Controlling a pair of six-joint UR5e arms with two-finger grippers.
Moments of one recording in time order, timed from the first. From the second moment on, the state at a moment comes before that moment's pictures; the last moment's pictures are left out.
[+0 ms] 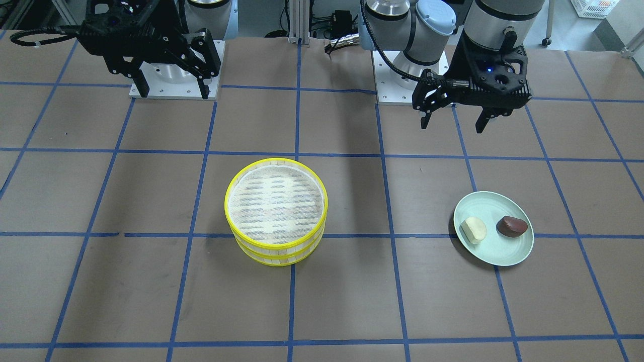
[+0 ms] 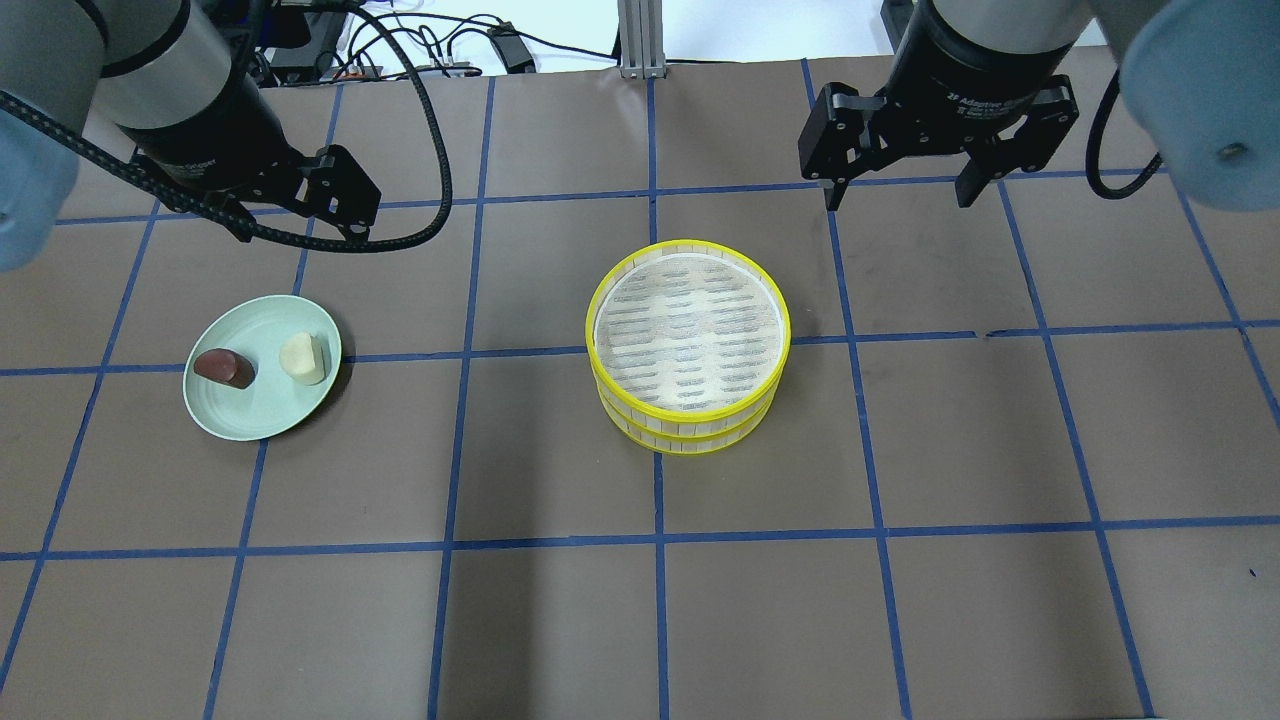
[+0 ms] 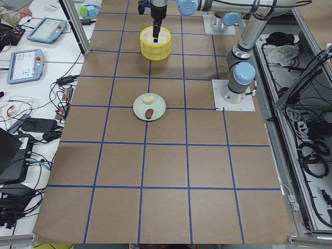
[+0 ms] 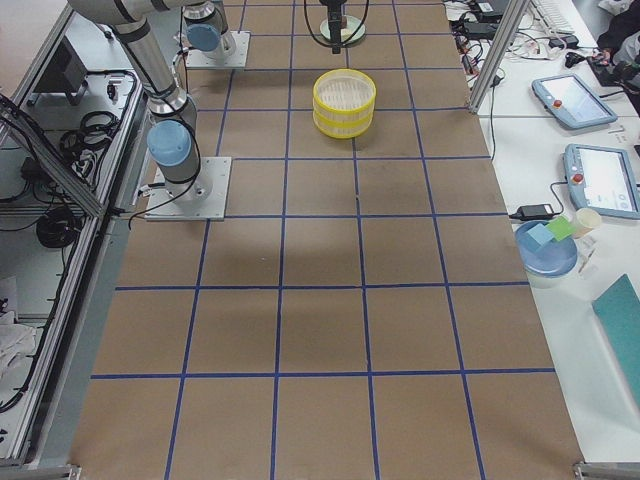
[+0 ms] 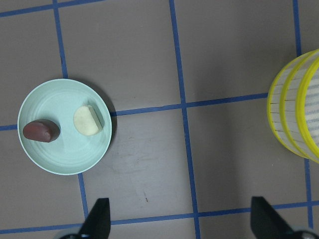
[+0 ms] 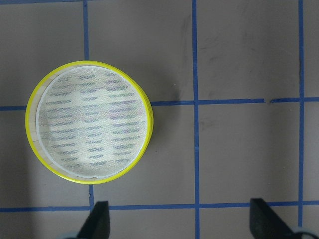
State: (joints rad) left arm -1.55 -1.51 -1.60 -1.52 1.62 0.13; right arm 1.69 -1.62 1.49 -1.54 -1.57 0.14
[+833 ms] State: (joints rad) left arm -1.54 -1.51 -1.60 -1.54 1.62 0.13; right arm 1.69 -1.62 1.49 -1.55 -1.57 0.14
